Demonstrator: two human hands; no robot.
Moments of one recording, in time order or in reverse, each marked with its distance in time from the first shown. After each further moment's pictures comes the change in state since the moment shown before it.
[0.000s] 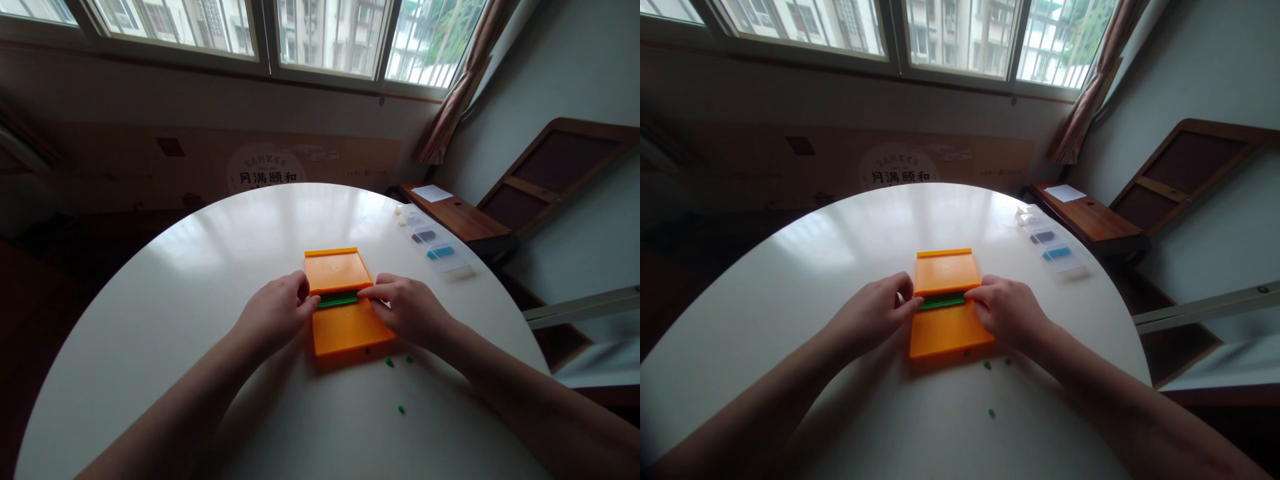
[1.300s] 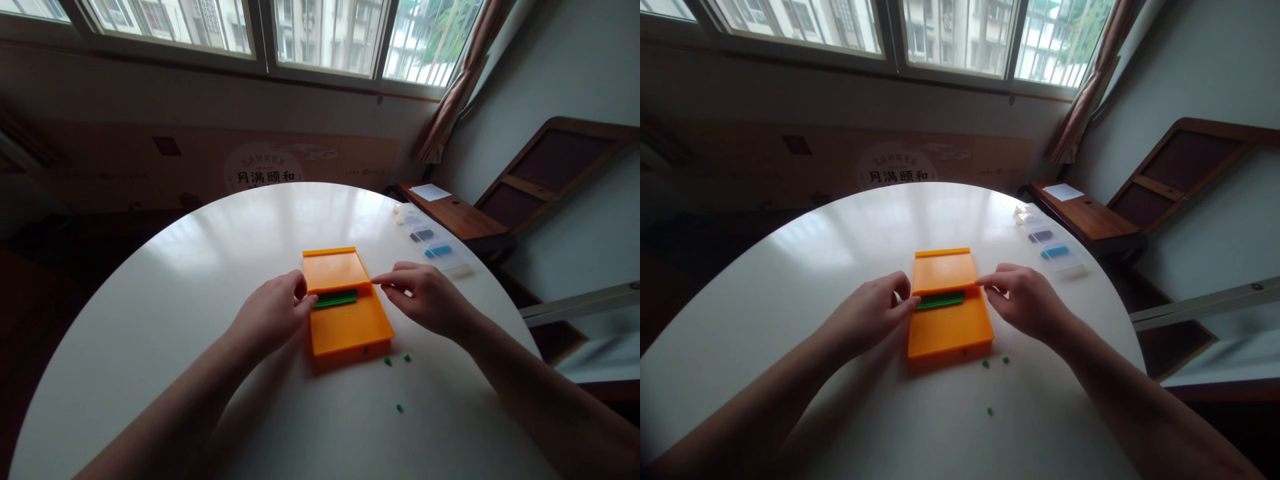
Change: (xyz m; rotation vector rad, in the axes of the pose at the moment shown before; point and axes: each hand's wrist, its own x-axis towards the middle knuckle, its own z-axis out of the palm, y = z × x) left_hand 0.000 0.000 -0.001 -0.005 0.005 0.002; right_hand -0.006 0.022 -0.024 0.159 0.102 -0.065
